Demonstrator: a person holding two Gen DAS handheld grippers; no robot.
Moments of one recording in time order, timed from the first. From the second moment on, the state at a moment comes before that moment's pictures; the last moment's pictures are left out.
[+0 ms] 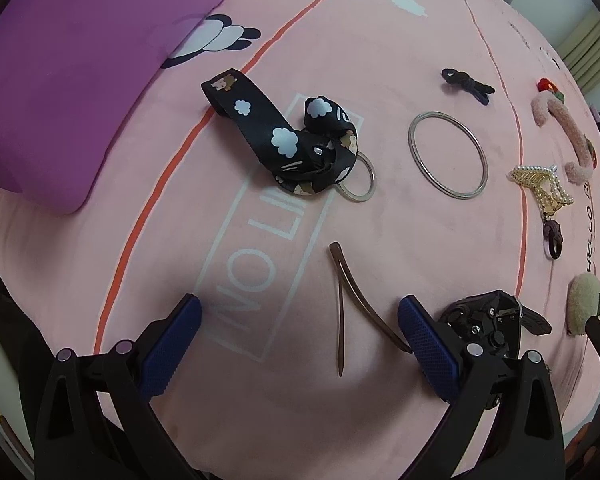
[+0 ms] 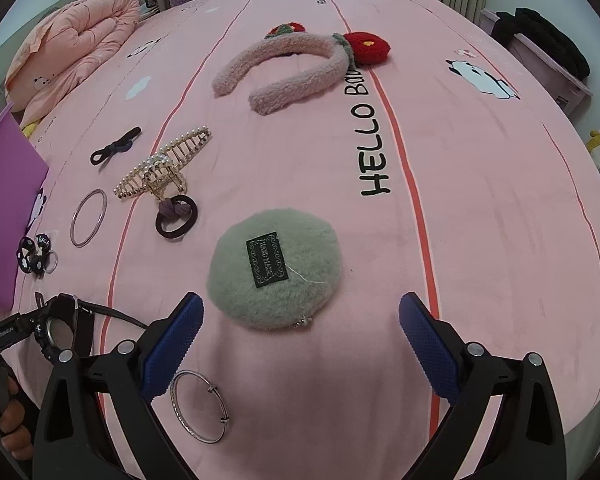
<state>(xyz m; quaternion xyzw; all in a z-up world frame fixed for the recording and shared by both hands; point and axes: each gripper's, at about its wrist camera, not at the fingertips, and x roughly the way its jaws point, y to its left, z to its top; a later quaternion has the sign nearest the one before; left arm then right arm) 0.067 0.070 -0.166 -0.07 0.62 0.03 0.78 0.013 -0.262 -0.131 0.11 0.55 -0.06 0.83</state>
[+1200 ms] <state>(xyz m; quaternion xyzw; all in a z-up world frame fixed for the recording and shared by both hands) 0.059 0.059 -0.161 -0.04 0.61 0.03 0.79 0.026 -0.242 -0.159 0.05 0.57 -0.05 0.82</state>
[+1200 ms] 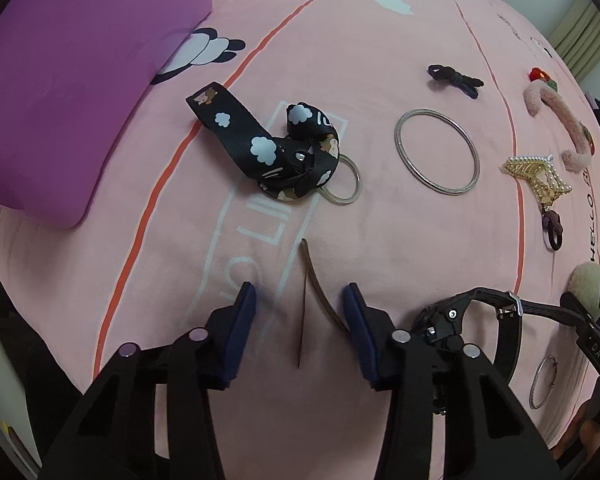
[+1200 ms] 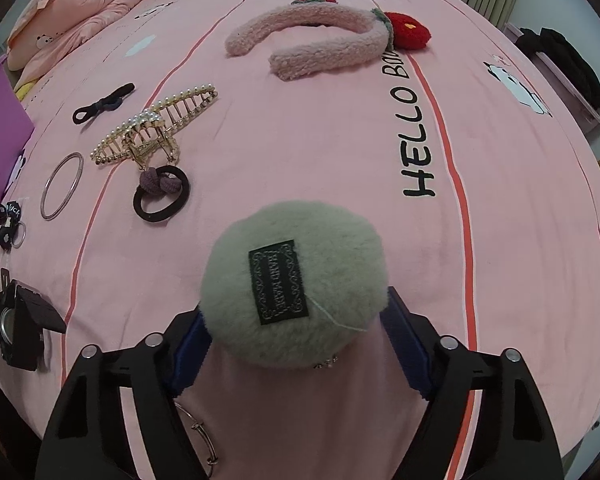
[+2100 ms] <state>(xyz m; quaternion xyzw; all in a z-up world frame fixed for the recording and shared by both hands) 0.027 0.061 -0.064 -0.05 0.51 -0.04 0.86 -0.008 -0.246 -0.063 0.12 0.47 0.00 0.88</state>
